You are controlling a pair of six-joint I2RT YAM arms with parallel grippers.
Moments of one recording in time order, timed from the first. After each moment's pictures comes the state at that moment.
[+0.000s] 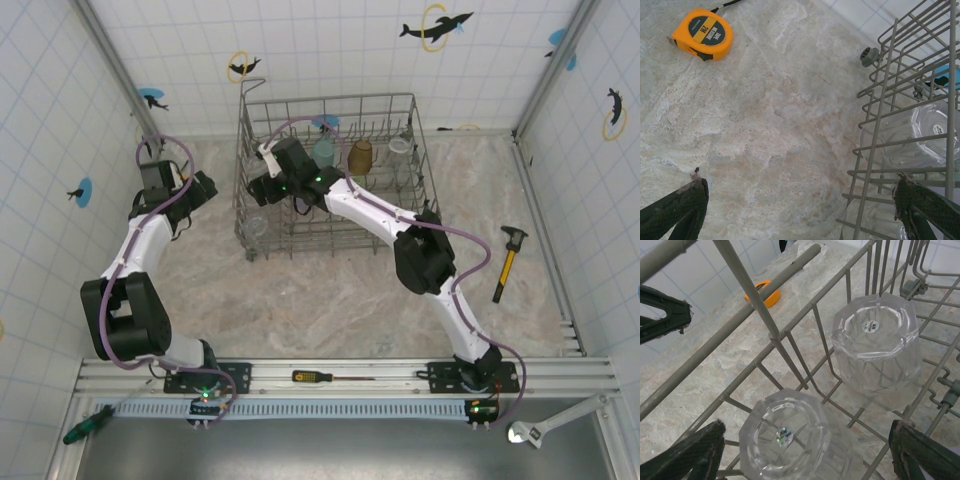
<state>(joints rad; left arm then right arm) 0.13 1.47 1.04 -0.30 0.19 -0.45 0.84 2.32 2.12 -0.39 -0.11 0.18</state>
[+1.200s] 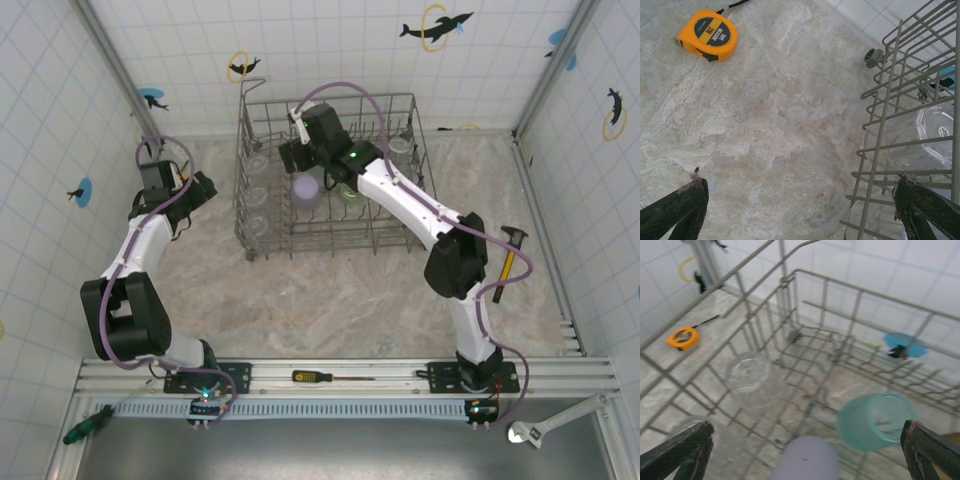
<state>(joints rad) 0.13 1.47 1.04 -0.31 0.17 -0.45 0.75 2.09 2.09 -0.53 0.17 0.06</state>
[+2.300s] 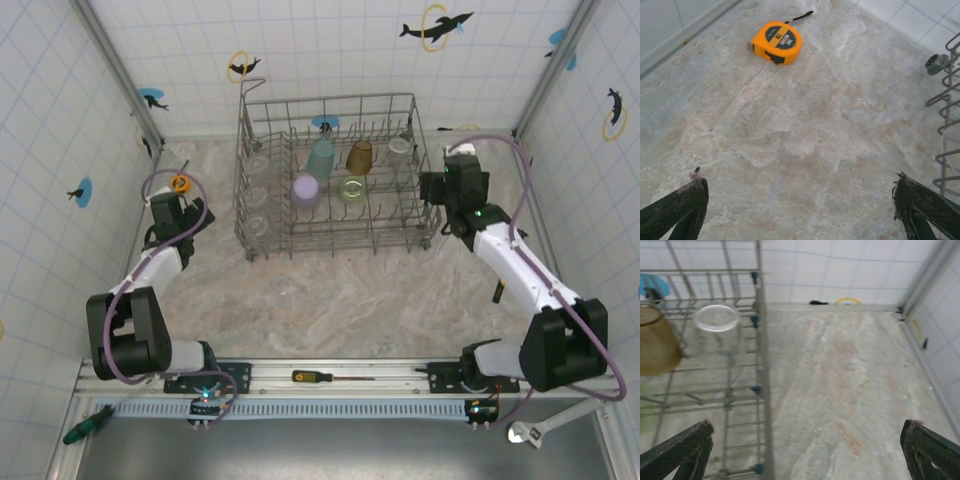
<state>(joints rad) 0.13 1.36 0.67 0.05 -0.05 -0.39 0.27 1.28 0.94 -0.20 0.37 0.09</state>
